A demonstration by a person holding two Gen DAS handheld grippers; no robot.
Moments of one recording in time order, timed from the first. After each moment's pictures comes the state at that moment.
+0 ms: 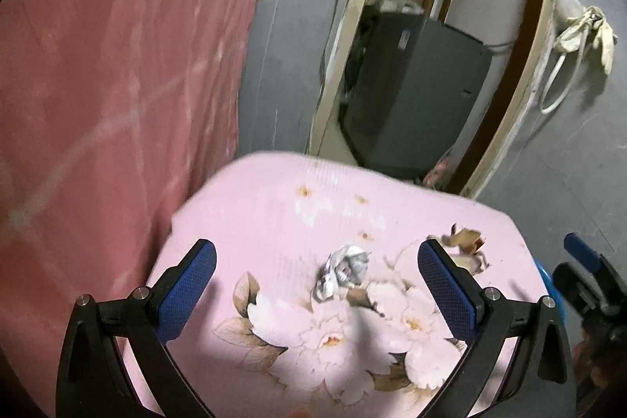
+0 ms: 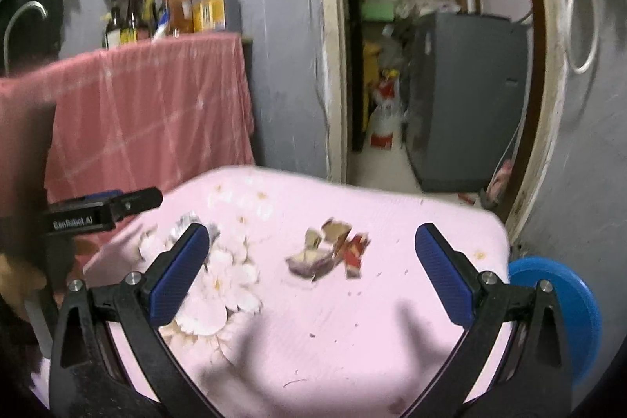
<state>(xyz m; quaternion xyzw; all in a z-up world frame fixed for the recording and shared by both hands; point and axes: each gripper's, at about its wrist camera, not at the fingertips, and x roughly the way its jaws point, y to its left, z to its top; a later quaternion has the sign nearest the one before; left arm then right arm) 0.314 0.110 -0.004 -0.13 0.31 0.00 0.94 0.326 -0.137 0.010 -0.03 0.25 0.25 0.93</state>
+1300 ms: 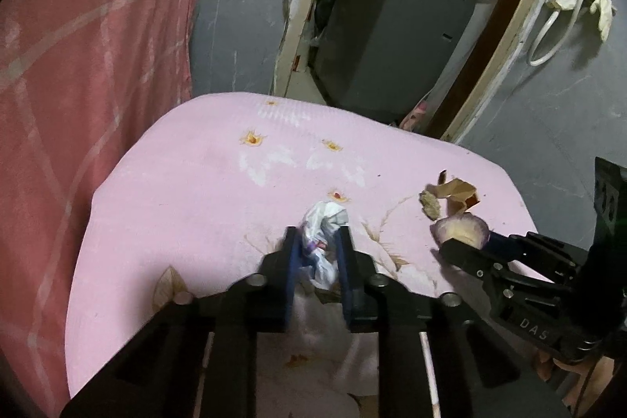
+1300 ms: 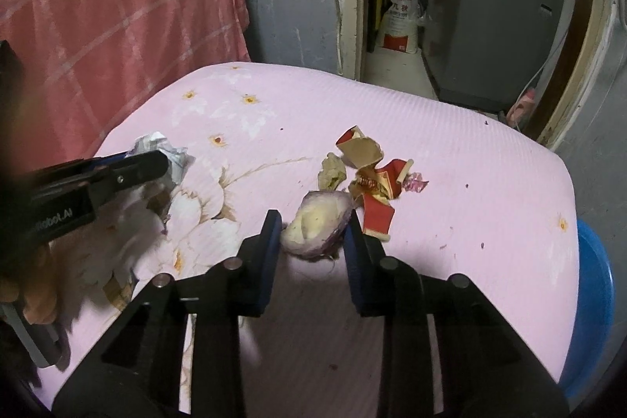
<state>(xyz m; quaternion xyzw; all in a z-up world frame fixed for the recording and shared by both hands) 0.358 0.091 -0.031 -0.12 0.40 -0.07 0.91 0.388 -0.093 -0.045 -0.08 0.42 0.25 0.87</state>
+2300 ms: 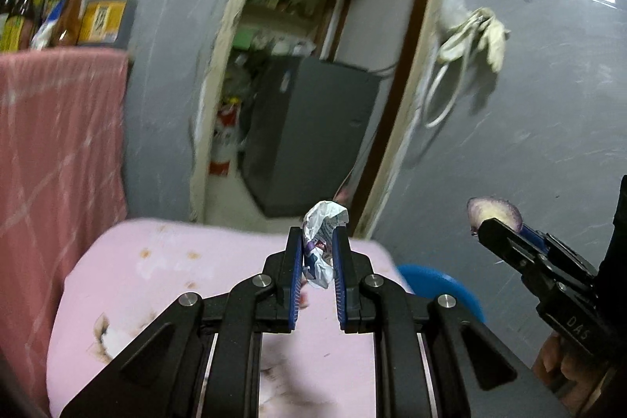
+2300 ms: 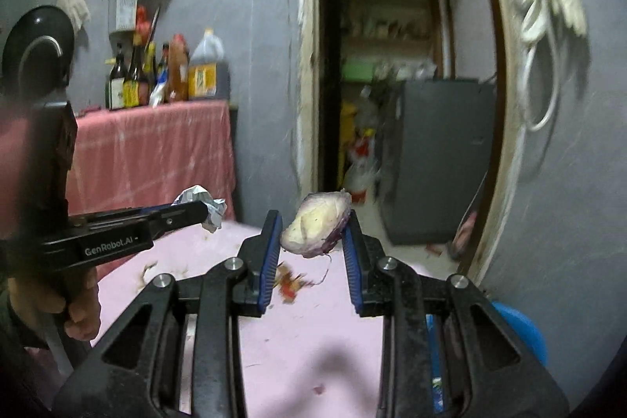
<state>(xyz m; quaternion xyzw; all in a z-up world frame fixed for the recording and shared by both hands) 0.286 -0.009 0.084 -0.10 0.20 -0.16 0.96 0.262 -0.201 0.084 -0.03 0.12 0.21 0.97</state>
